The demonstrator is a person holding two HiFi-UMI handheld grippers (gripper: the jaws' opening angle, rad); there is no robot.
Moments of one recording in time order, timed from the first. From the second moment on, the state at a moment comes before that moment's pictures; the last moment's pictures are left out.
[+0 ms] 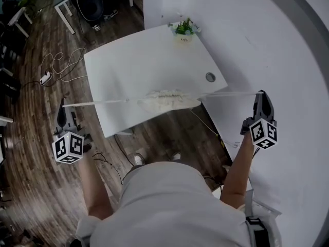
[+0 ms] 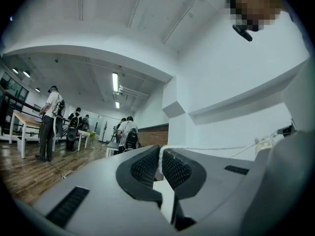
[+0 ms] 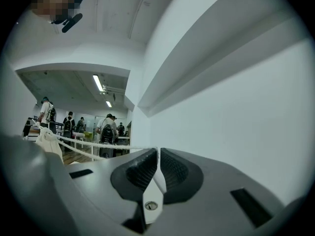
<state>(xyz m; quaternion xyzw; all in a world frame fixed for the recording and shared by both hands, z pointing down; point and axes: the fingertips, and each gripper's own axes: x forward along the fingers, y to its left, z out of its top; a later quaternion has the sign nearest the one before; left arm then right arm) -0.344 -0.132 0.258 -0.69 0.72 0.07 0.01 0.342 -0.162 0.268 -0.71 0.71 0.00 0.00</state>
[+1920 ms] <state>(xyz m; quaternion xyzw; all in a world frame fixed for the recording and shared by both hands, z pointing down) -0.257 -0.115 0.238 -0.72 0.68 0.11 -0.03 0.285 -0.189 0.243 -0.62 0.77 -0.04 0.11</state>
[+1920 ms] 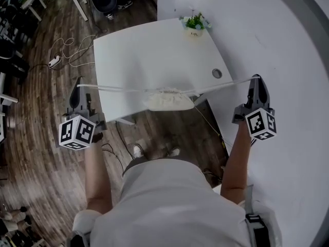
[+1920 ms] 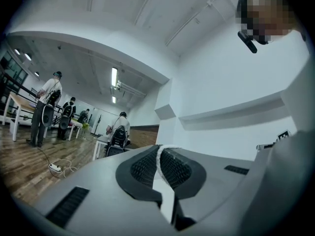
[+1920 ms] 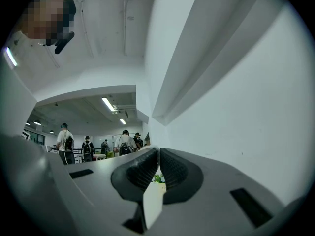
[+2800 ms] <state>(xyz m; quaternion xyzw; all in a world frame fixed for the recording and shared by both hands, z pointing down) -0.173 -0.096 0.228 -0.76 0.63 0.13 -0.02 0.201 -0.143 0.204 -0.52 0.84 -0.04 0.12</state>
